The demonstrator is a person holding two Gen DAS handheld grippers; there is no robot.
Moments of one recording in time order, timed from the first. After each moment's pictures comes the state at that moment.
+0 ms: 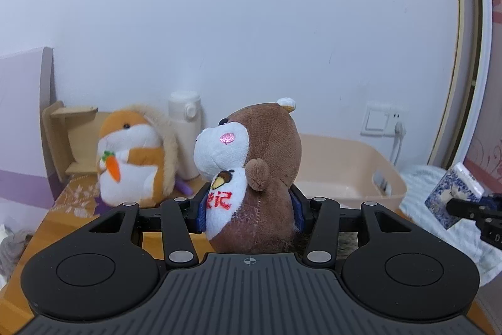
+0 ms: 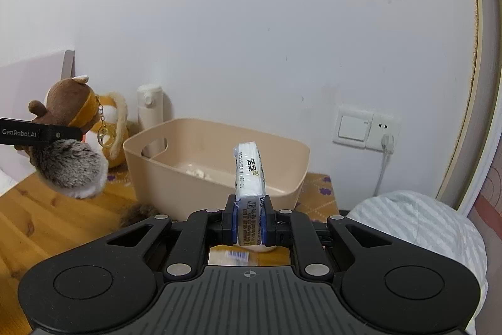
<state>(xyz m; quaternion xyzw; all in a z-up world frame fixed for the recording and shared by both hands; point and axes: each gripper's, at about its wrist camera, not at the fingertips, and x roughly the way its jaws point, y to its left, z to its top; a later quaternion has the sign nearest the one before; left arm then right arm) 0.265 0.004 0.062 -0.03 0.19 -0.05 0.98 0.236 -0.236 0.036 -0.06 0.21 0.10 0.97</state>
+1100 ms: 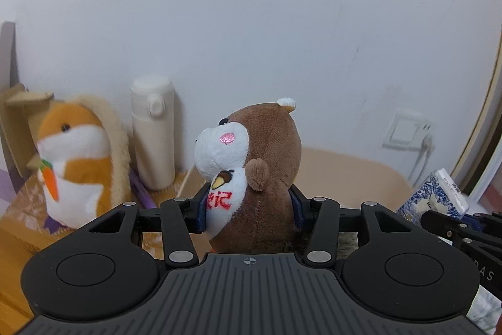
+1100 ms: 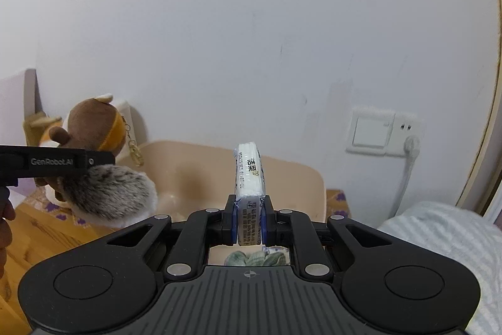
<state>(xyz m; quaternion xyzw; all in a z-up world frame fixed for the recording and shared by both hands) 0.410 -0.036 0.048 -0.06 0.27 -0.03 0.96 0.366 -0.221 0.032 -0.02 0.25 0.09 0.96</state>
